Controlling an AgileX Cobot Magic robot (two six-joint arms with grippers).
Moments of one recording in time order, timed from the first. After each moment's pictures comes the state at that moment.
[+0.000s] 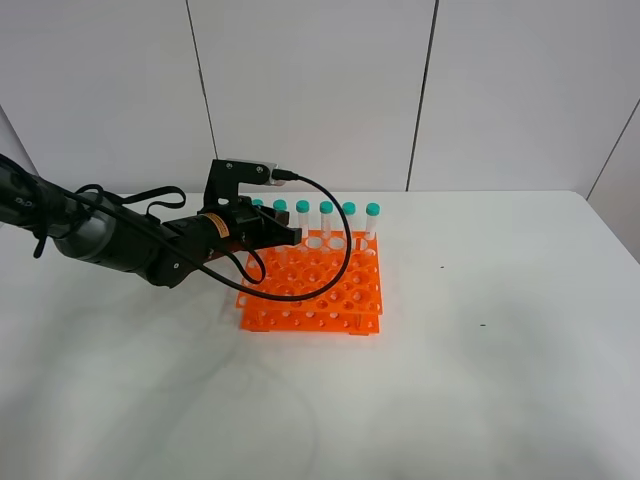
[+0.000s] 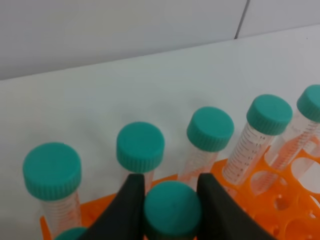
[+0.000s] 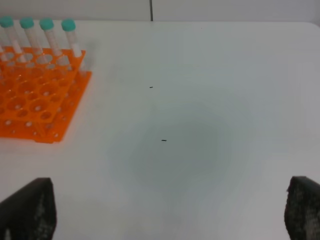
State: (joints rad) left arm -0.45 2.02 -0.98 0.18 -0.68 -0.25; right arm 0.03 0.00 -0.50 0.08 1.03 -0.06
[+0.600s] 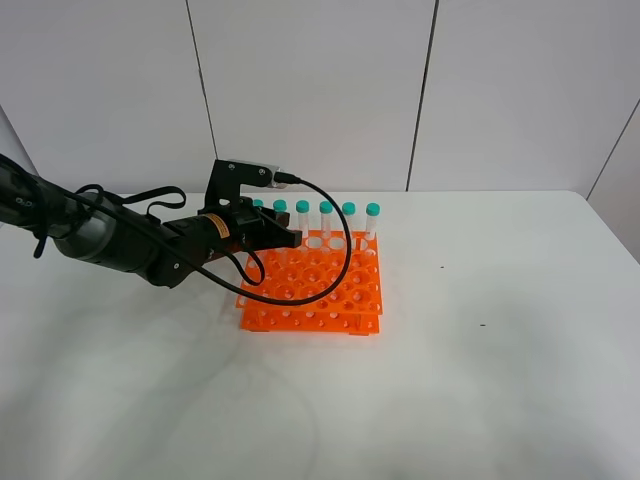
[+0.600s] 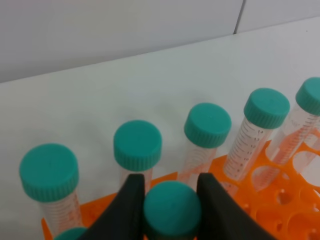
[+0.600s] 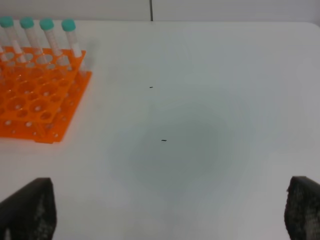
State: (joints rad) left arm -0.45 2.02 -0.98 0.18 -0.68 -0.22; right arm 0.03 0.00 -0.50 0.08 1.03 -0.06
